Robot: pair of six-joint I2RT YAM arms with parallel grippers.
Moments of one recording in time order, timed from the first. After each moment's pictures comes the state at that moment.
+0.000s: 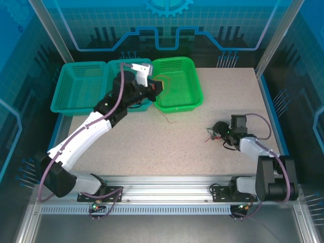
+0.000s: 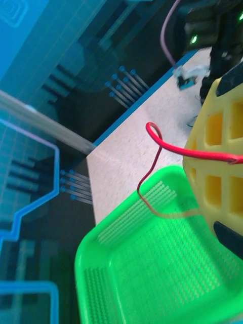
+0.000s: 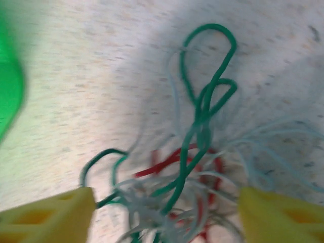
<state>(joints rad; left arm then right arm) -0.50 1.37 1.34 -0.20 0.20 -0.37 -0.02 1.24 0.49 -0.13 -0.14 0.72</state>
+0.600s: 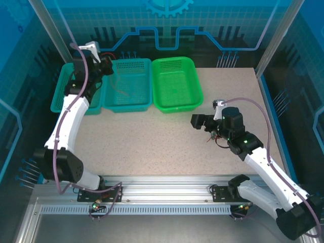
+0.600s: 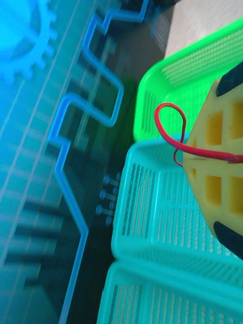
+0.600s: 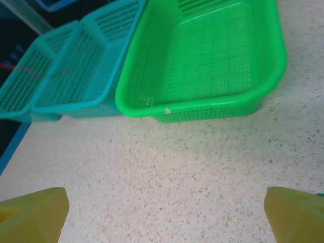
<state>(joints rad) 0.01 1.51 1.54 -0.34 0.07 -0.37 0.44 0.89 0.76 -0.38 -0.09 0.47</state>
